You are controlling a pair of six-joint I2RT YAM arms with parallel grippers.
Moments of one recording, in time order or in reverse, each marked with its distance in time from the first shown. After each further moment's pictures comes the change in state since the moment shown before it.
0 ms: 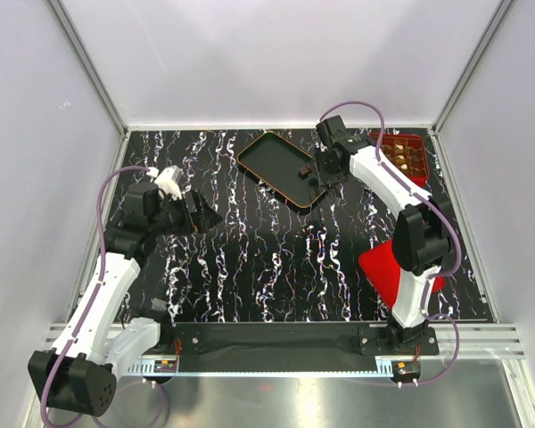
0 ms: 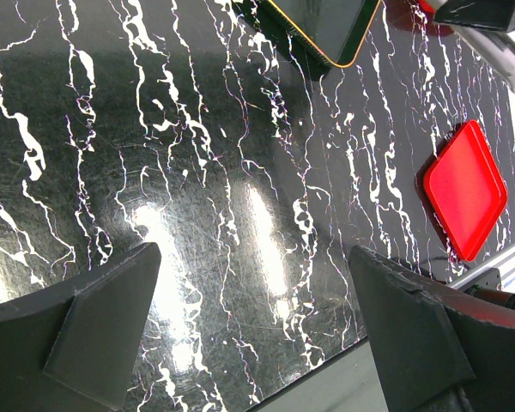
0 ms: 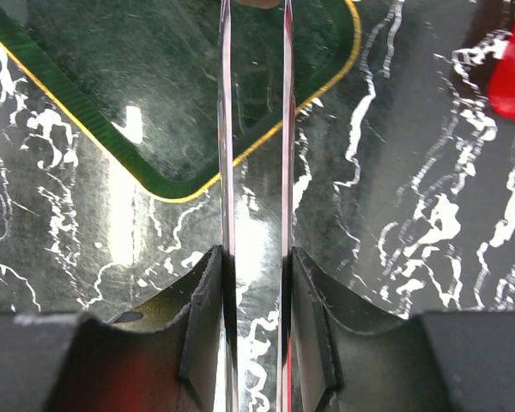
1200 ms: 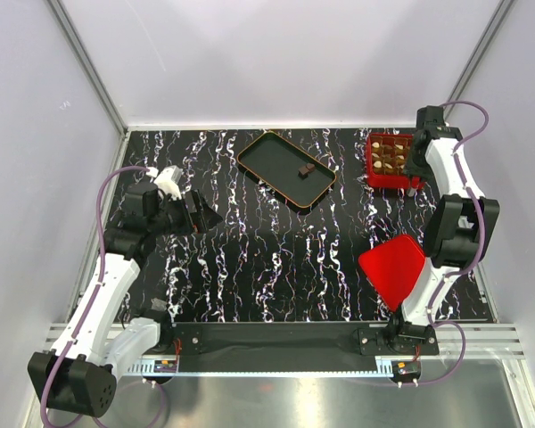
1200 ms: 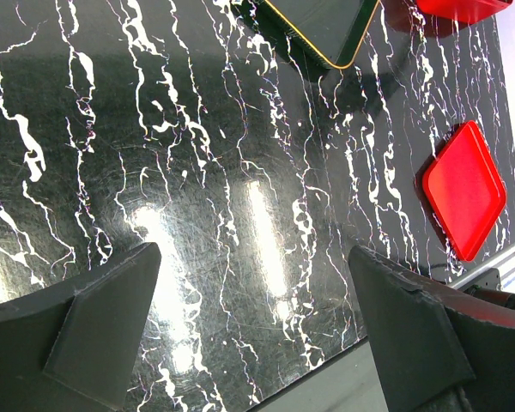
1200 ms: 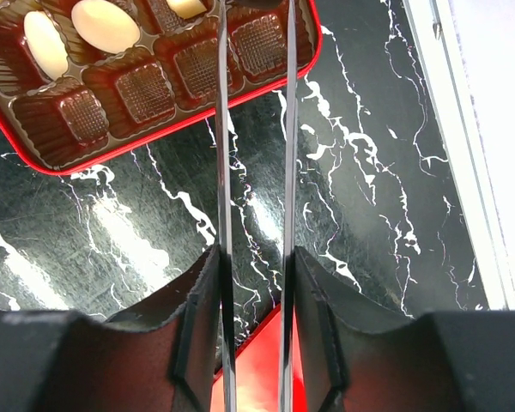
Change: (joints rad) left arm 0.000 -0.006 0.000 0.000 0.000 0.000; right arm -0.539 -0.012 0.016 -0.063 0.124 0.008
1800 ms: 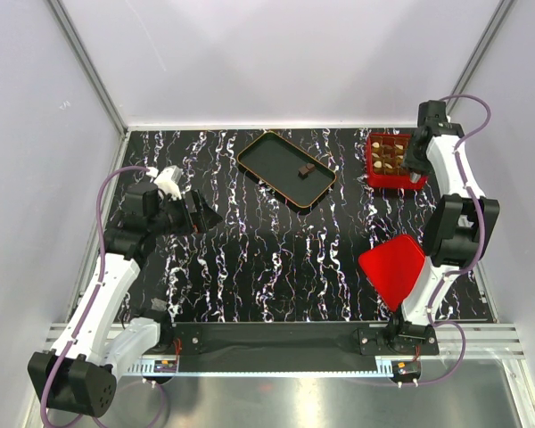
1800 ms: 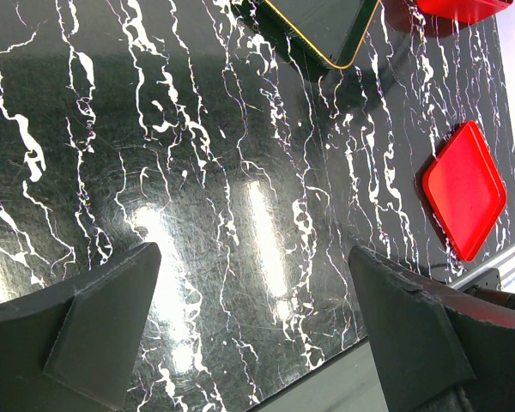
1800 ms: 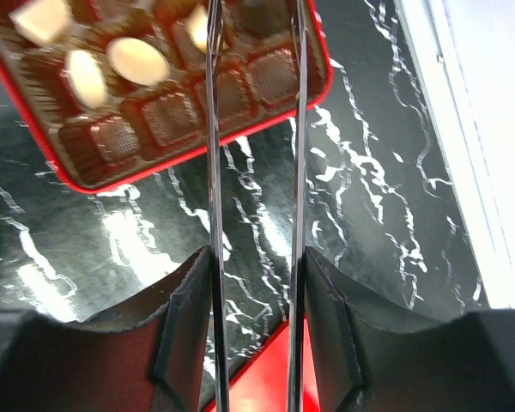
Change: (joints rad) left arm 0.000 0.000 0.000 0.000 0.000 0.000; right arm 0.000 0.013 0.045 0.014 -0.010 -0.002
